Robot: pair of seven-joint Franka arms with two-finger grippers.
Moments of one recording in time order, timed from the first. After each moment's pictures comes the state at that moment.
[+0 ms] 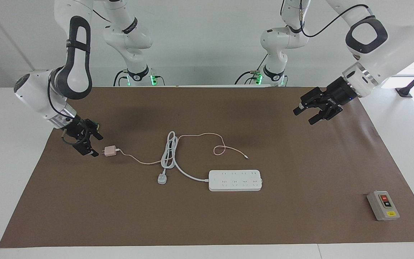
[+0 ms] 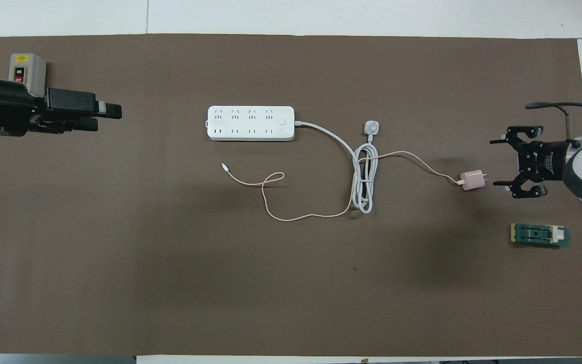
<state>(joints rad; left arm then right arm) 0.06 0.10 -0.06 -1.71 -0.82 1.81 0.22 -0.16 0.16 -0.09 -2.10 0.60 2.21 0.80</state>
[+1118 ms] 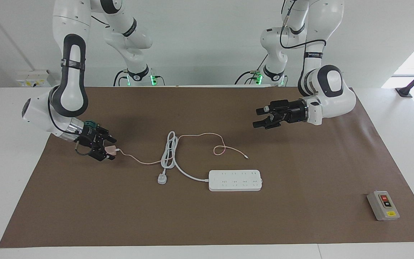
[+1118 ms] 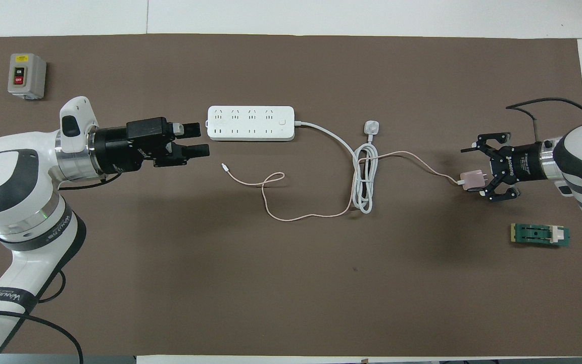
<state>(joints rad) -0.07 0.12 -0.07 -2.07 -1.61 1.78 0.53 -0.17 0.31 -0.09 -2.00 0.72 2.01 0.69</state>
